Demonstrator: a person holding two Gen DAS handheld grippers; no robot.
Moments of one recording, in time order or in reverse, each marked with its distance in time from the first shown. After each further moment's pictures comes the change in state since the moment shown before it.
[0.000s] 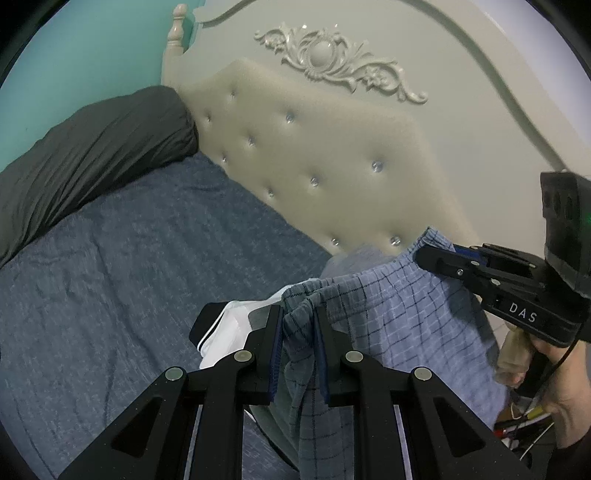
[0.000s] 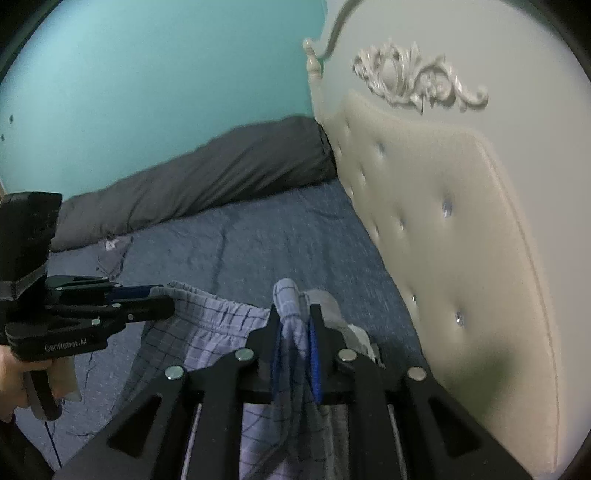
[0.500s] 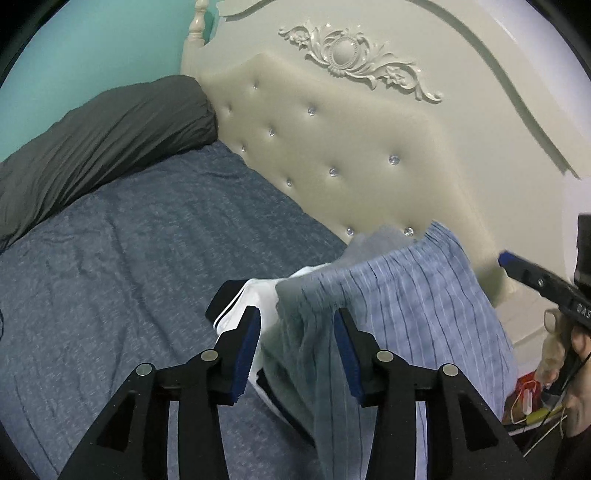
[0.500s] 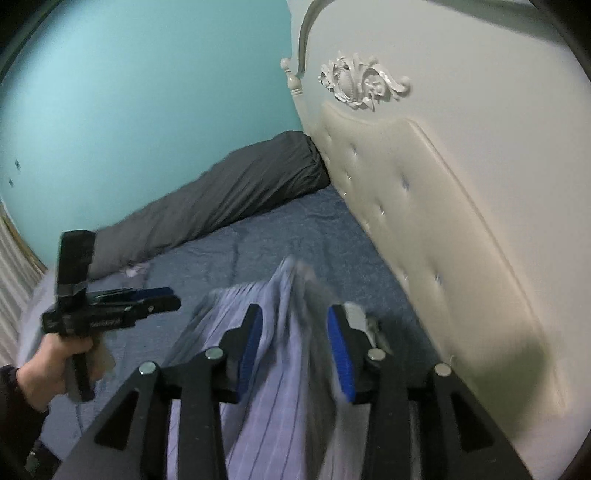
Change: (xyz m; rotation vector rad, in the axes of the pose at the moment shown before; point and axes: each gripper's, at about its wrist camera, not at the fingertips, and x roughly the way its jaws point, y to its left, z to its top) left arm -0.022 0.017 -0.029 -0.042 0.005 0.021; right arm -0.075 -0.039 -0.045 0.139 -0.066 0.116
